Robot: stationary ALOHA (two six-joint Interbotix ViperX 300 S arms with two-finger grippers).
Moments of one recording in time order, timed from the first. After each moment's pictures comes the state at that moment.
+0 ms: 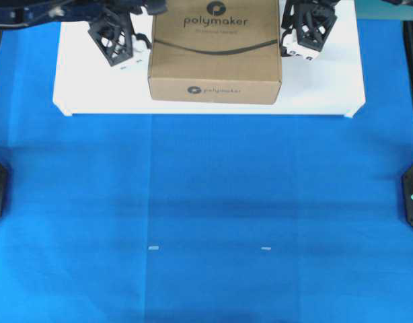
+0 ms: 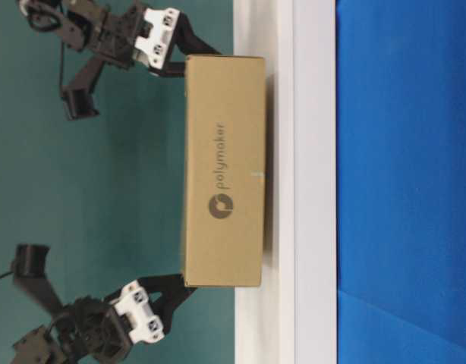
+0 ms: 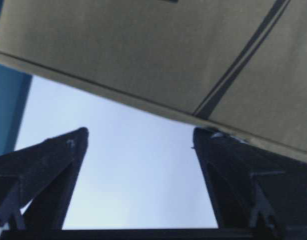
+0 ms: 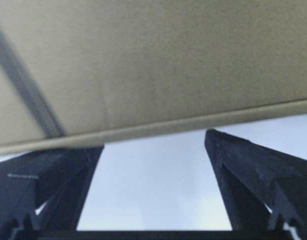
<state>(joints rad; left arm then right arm) 0.62 -0.07 0.40 0.06 0.49 0.35 -0.79 0.09 0.30 0.33 0.84 -0.79</state>
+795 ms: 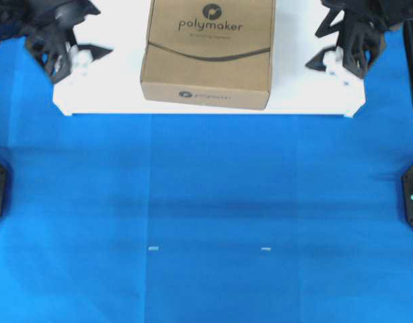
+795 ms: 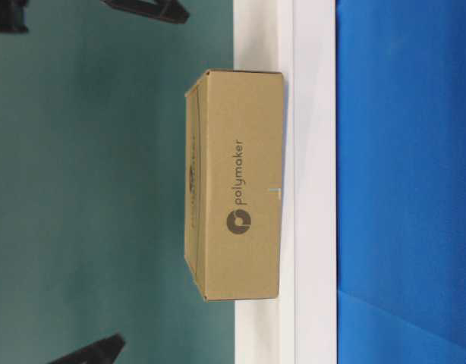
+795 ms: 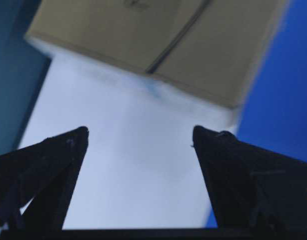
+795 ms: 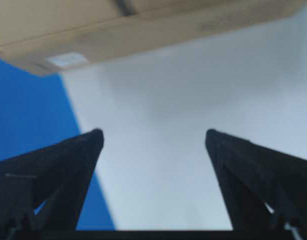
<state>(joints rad) 0.53 -0.51 0.64 0.06 0.46 0.27 -0.74 -0.34 0.64 0.39 0.66 -0.66</state>
